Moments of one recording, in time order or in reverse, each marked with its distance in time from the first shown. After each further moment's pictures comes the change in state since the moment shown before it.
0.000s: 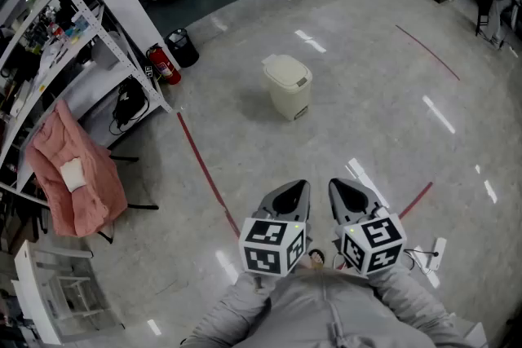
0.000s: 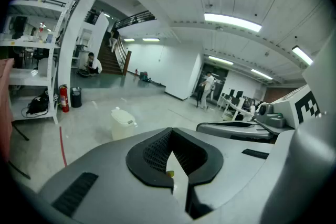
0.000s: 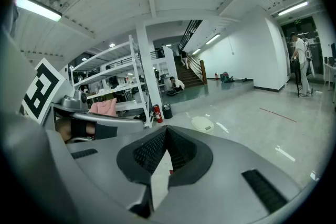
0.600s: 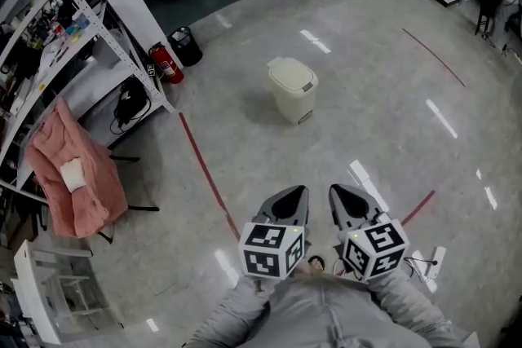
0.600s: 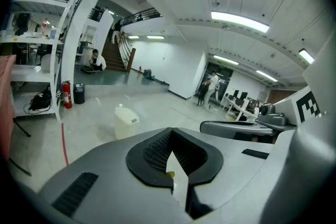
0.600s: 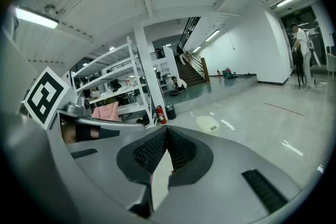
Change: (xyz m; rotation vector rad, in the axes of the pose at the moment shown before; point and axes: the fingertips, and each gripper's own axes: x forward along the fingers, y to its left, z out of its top) left arm 0.020 0.034 0.012 -0.037 0.022 0.025; right arm 0.036 -0.007 0.013 0.050 -0.001 0.041
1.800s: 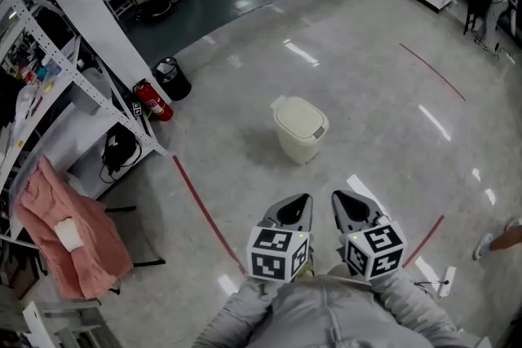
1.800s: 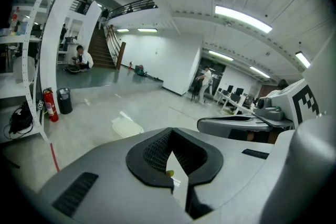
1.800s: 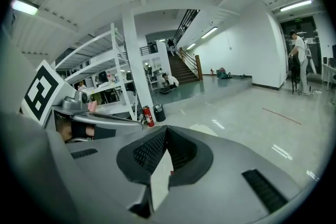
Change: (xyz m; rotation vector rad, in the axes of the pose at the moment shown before) left arm 0.151 0.178 0.124 0.067 0.067 -0.104; right arm 0.240 -0.062 0.092 -0.015 0.046 -0.105
